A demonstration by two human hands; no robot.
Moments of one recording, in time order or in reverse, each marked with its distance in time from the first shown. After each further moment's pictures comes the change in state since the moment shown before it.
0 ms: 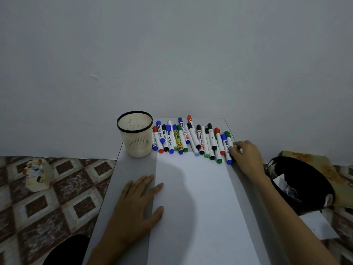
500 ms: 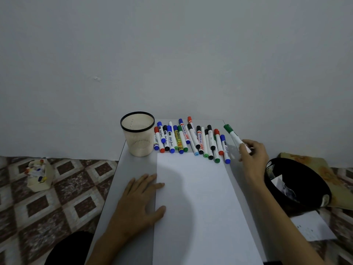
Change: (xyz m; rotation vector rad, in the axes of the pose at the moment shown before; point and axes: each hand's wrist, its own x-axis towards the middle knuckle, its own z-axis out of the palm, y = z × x) left_hand 0.000 0.000 -0.004 -0.060 -0.010 0.030; right_hand -0.032 -0.014 -0.012 0.679 0.335 0.187
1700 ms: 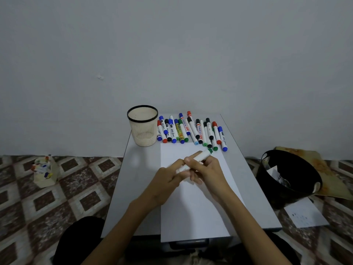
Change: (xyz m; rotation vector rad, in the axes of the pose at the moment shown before) left_hand 0.023 0.067 -0.011 -0.547 -0.041 0.060; right_hand -0.139 -0.079 0.009 0.477 -0.768 0.193
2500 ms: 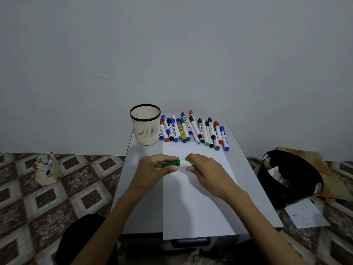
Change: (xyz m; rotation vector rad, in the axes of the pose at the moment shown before) left_hand 0.000 -0.021 -0.034 -0.067 0.242 0.081; right_hand 0.003 -0.003 -0.010 -1.273 -0.246 -0.354
